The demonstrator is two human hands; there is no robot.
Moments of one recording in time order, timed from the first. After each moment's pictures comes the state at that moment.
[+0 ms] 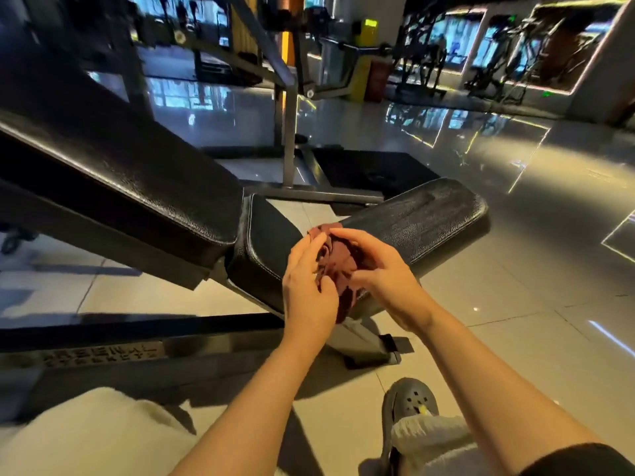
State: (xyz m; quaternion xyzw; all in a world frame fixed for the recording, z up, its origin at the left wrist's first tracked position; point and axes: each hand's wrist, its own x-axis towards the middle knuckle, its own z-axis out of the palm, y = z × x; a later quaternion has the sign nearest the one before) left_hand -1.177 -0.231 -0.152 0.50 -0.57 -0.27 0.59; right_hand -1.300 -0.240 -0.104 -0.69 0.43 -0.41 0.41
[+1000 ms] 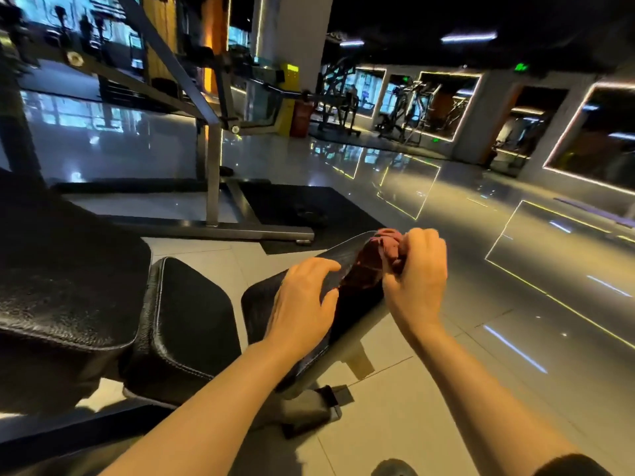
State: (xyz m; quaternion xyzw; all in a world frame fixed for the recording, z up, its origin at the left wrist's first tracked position) left_hand -1.217 -0.321 -0.097 0.40 -0.77 -0.21 0.46; right_hand -1.372 -0.299 -0.051 -0.58 0.61 -0.49 -0.24
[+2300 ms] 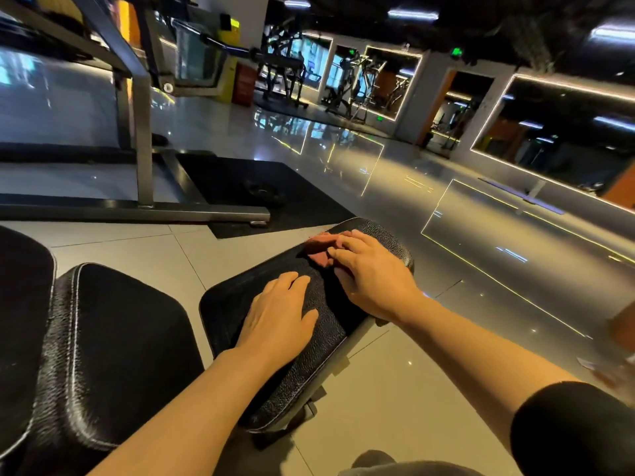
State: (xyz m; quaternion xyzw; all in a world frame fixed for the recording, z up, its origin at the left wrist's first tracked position) left_hand -1.228 -0.389 -0.143 0.42 -0.85 -0.21 0.25; right_hand -1.403 -0.371 -0.078 -0.74 0.65 -0.04 -0.17
